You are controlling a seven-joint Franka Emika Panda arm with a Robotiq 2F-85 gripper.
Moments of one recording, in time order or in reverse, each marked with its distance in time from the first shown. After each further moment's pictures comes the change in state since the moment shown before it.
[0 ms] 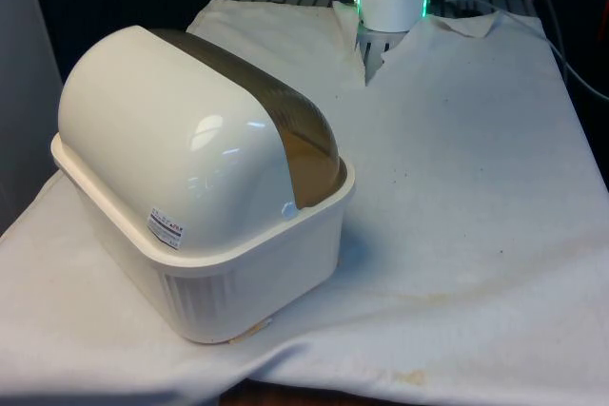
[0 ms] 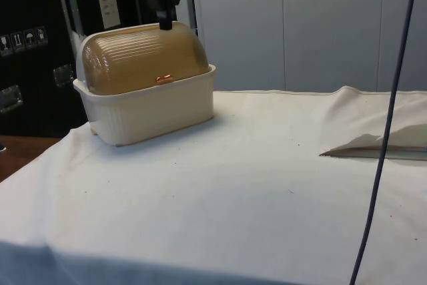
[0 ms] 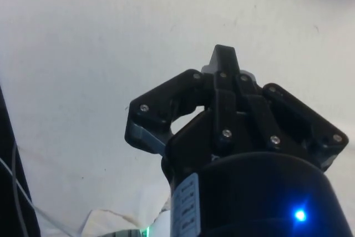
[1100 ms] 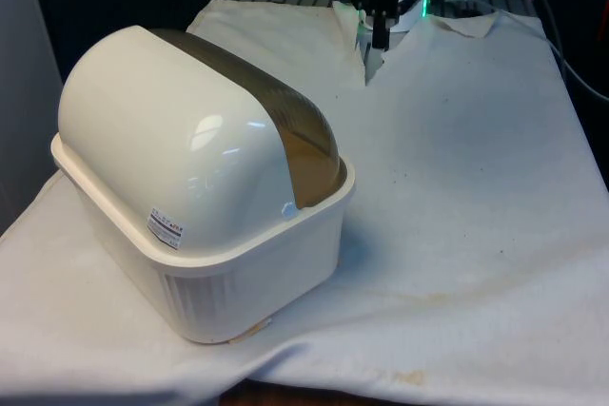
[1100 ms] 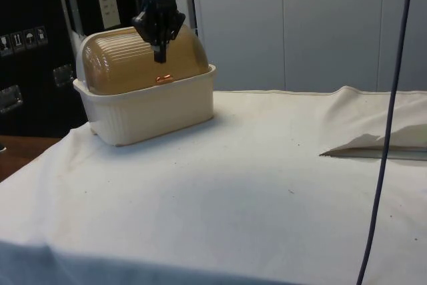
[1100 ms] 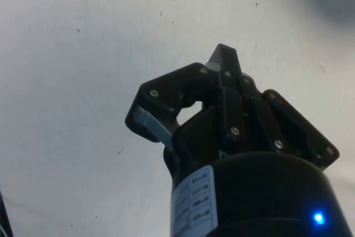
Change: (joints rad) arm -0.001 0.107 -0.001 -0.055 0.002 0.214 0.195
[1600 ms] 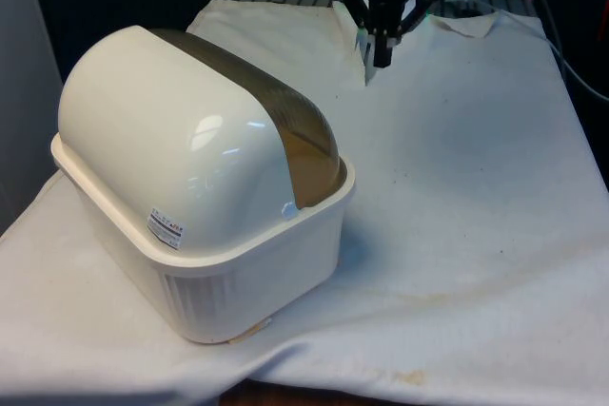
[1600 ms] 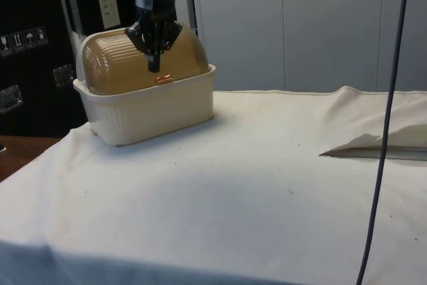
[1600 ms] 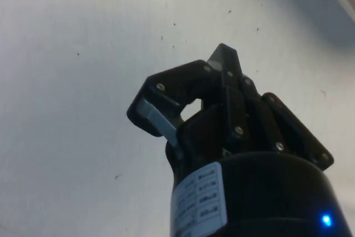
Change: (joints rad) arm 0.002 0.040 0.006 -0.013 -0.003 0.103 0.091
